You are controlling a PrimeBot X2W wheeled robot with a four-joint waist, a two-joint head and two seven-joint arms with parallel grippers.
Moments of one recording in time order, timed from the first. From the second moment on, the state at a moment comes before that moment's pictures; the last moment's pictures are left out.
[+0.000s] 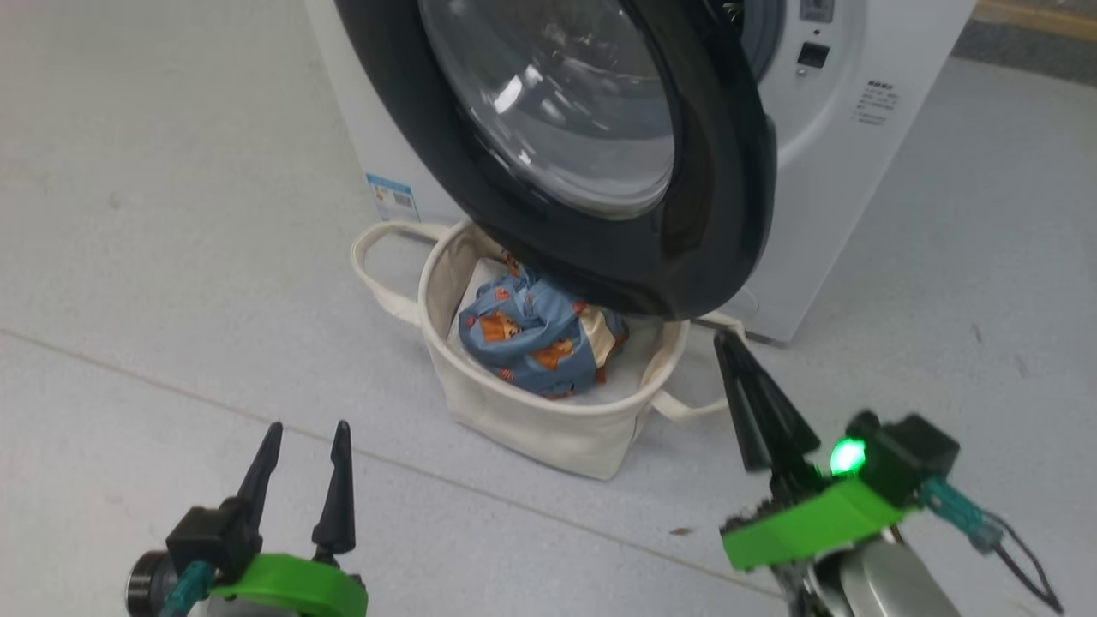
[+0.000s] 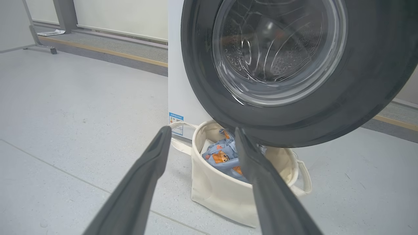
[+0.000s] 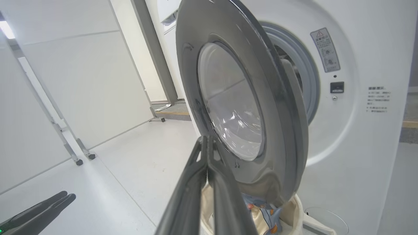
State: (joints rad) left arm -0.13 0.07 -0.05 0.31 -0.19 -0.06 -0.25; right arm -0.12 -0.05 0.28 0.06 0.31 0.13 -0.25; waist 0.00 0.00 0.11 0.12
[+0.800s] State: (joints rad) left arm -0.27 0.04 -0.11 0.31 -0.17 -0.07 -0.25; right arm -0.56 -0.13 0.21 0.25 0.26 0.13 -0.25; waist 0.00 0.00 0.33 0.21
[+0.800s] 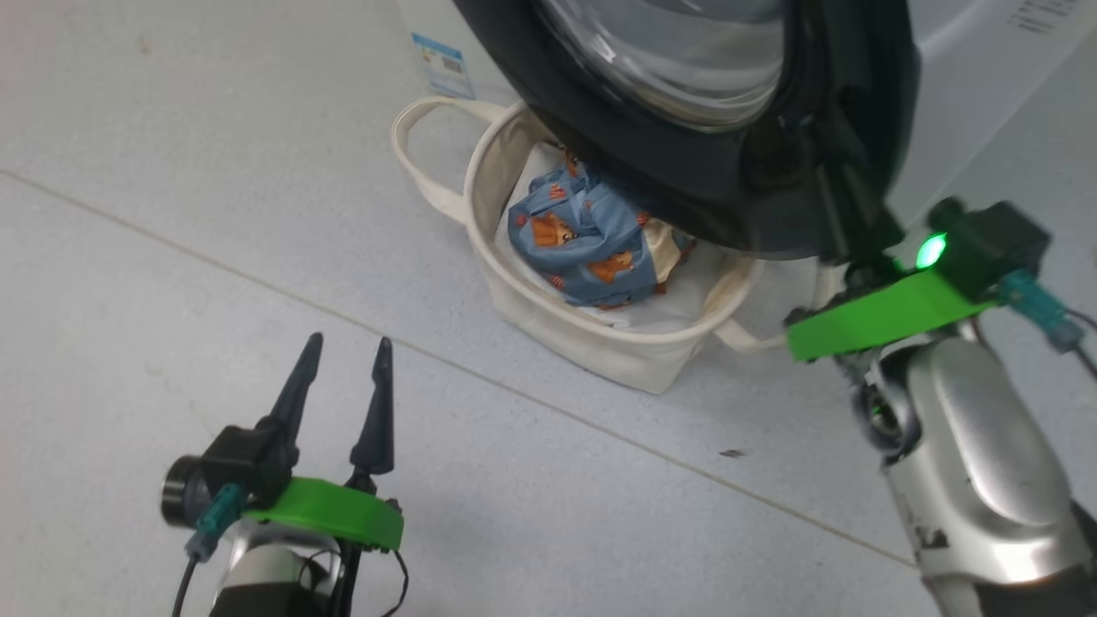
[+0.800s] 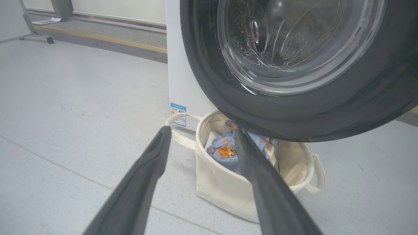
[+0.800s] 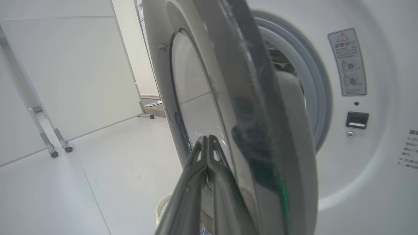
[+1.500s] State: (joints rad) left arm -0.34 0.04 -0.21 0.29 -0.21 -0.02 -0.25; right arm -0.75 -0.20 0.03 0.31 0.34 0.13 -0.26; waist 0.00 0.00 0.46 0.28
